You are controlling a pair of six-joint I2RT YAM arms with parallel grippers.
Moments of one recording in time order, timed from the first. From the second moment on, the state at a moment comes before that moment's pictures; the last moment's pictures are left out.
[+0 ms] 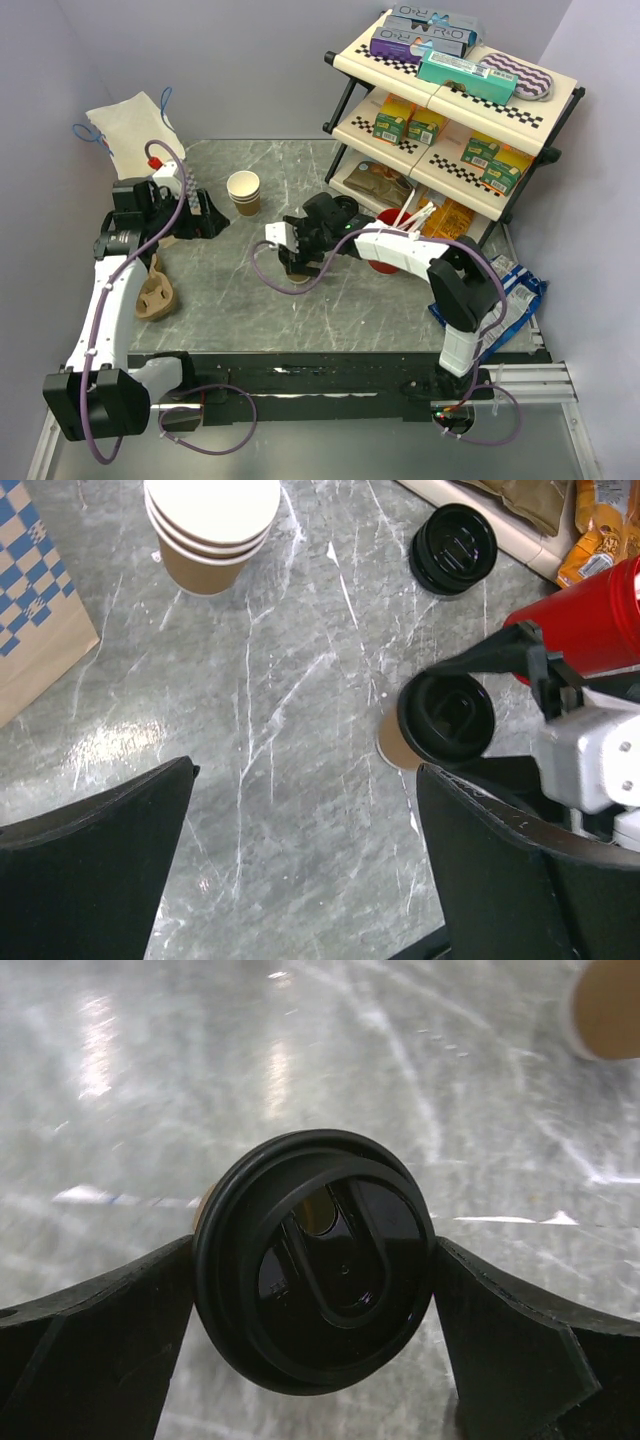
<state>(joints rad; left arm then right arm) 0.08 1.09 1.03 -0.52 0.54 -0.09 0.77 1.80 1.27 -0.32 -0.43 -0.84</state>
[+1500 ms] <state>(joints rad) 0.11 1.09 1.06 -0.54 0.56 -0.09 0.69 2.10 1.55 -0.03 -0.06 -0.59</state>
